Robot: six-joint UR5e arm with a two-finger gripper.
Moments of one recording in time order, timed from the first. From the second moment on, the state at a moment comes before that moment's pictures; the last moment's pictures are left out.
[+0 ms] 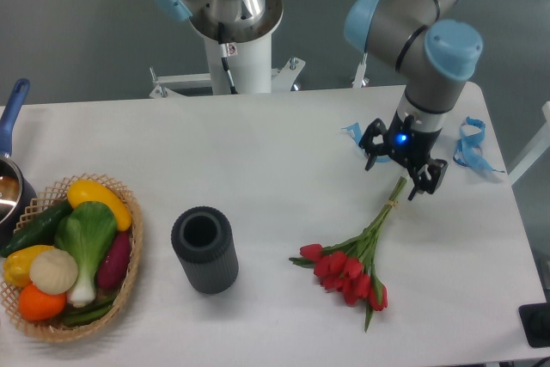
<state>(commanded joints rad) 2.79 -1.97 -1.74 -0.94 1.34 1.51</state>
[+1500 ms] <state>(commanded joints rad) 2.72 -2.10 -1.73 -0.83 1.37 1.43</state>
